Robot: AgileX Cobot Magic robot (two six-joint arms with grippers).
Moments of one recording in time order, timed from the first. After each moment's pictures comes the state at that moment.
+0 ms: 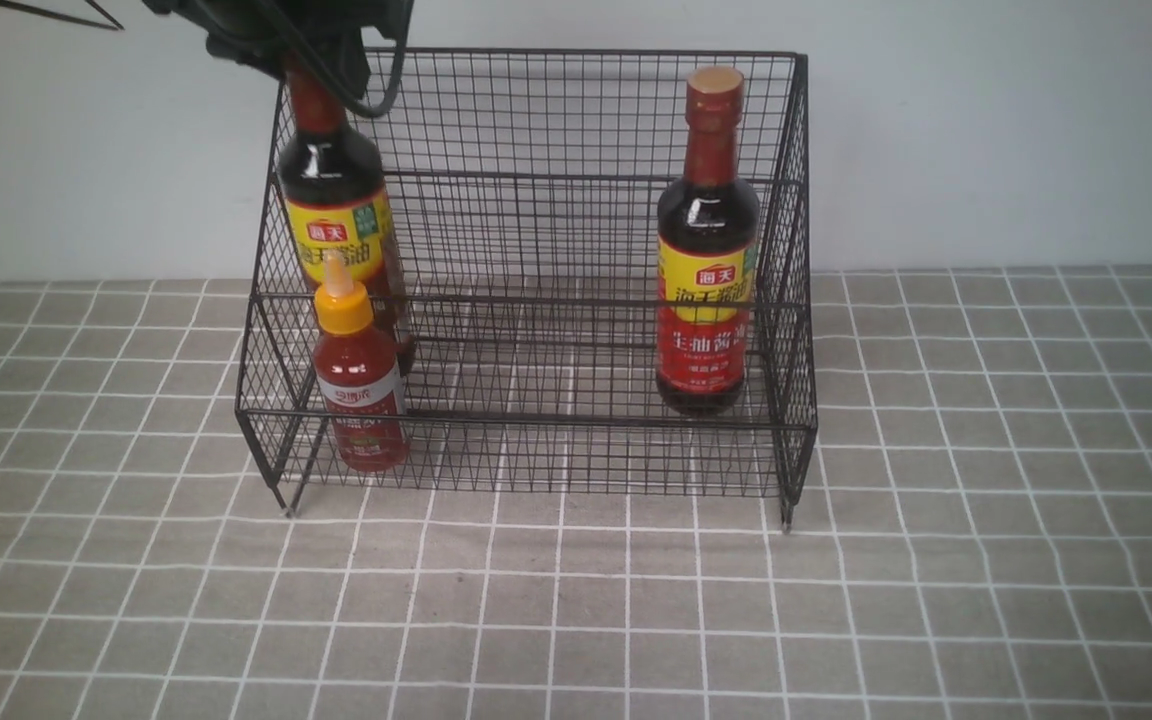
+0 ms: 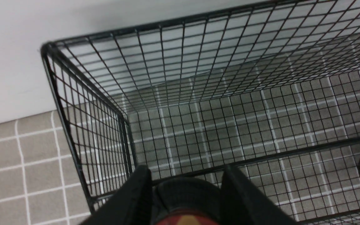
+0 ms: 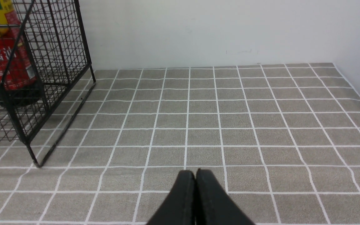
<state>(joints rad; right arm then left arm) -0.01 -0.01 0.02 -0.03 0.37 0.09 -0.17 2.12 -2.39 -0.06 1.29 0.04</state>
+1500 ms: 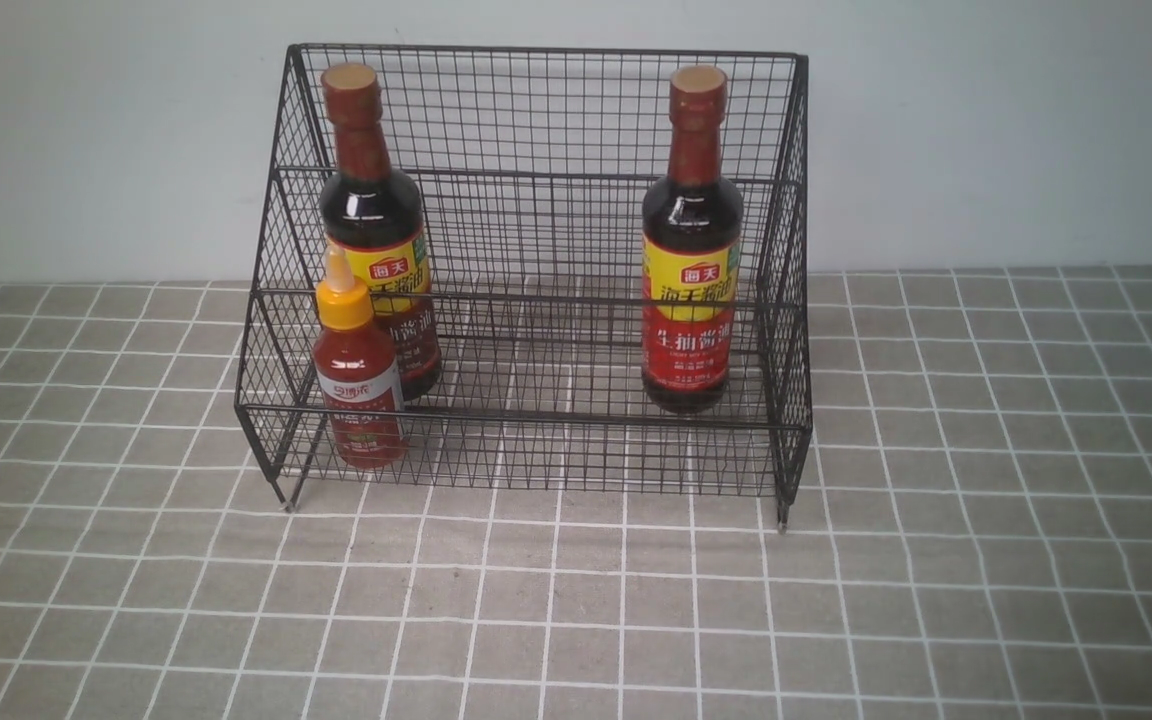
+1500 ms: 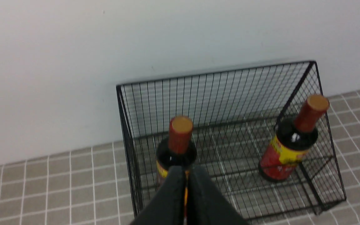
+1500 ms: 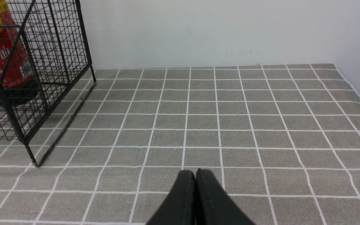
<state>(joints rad) -0.01 -0.01 0.02 -0.03 0.37 0.09 -0.17 1.28 -1.93 -0.09 1.28 0.02</state>
